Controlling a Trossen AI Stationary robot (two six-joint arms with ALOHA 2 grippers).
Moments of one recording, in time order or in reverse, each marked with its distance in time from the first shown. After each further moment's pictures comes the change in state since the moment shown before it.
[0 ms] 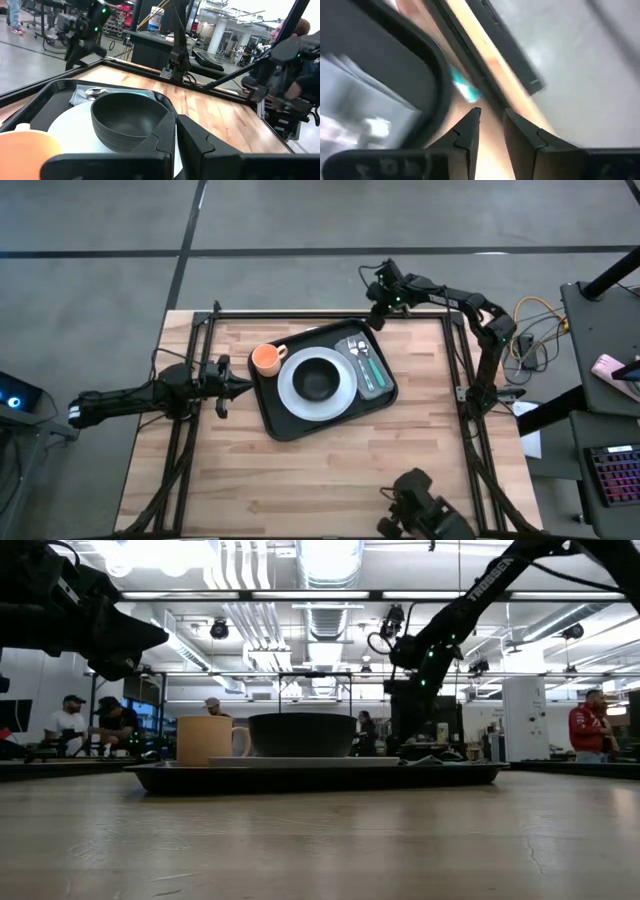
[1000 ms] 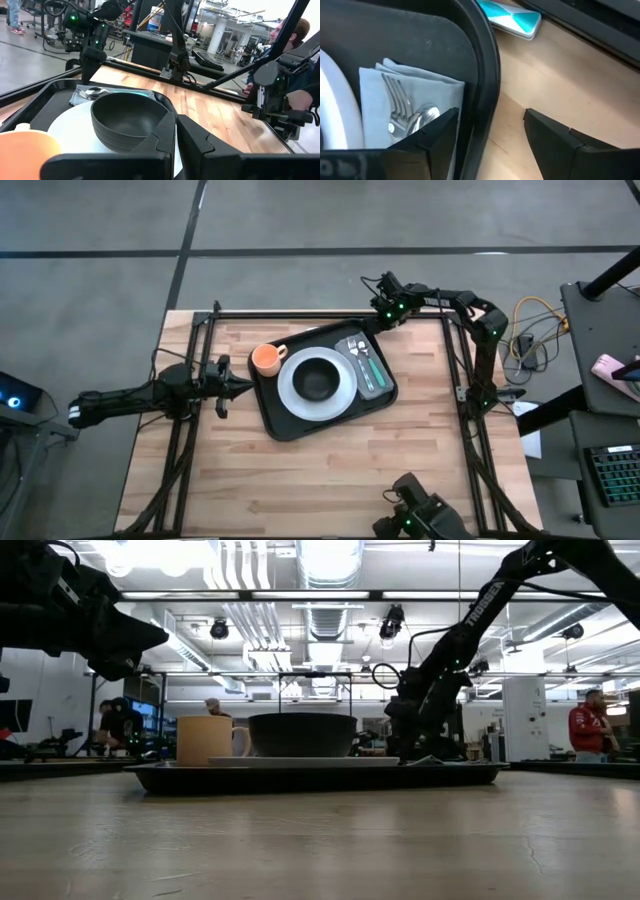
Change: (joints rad) left arm 0.000 0.000 0.000 0.000 0.000 0.000; right arm -0.038 0.092 -0.079 -0.036 -0.345 0.570
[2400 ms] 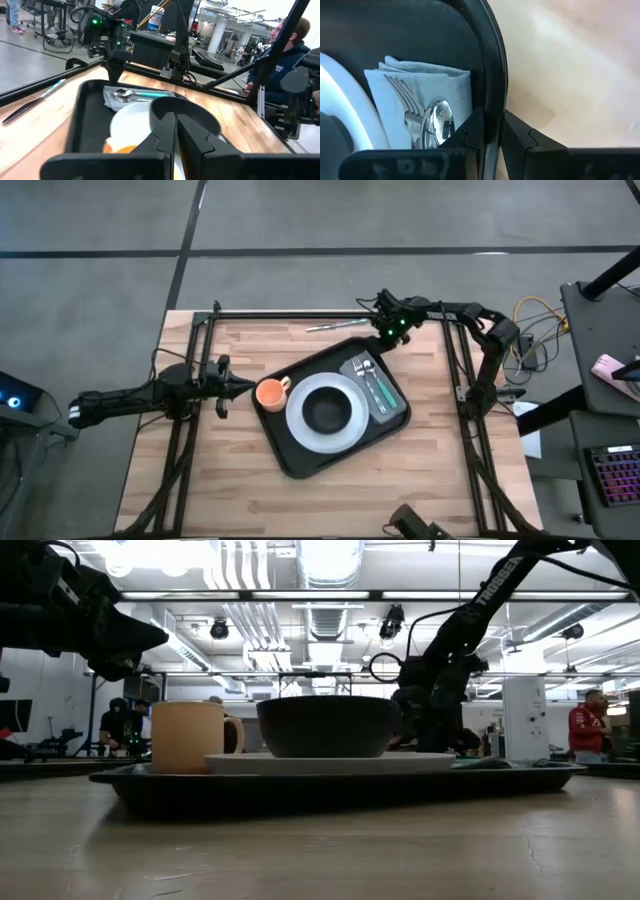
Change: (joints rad) left arm 0.000 0.000 0.000 -0.004 0.000 0.000; right arm 0.128 -0.152 -0.147 -0.116 -0.019 0.107
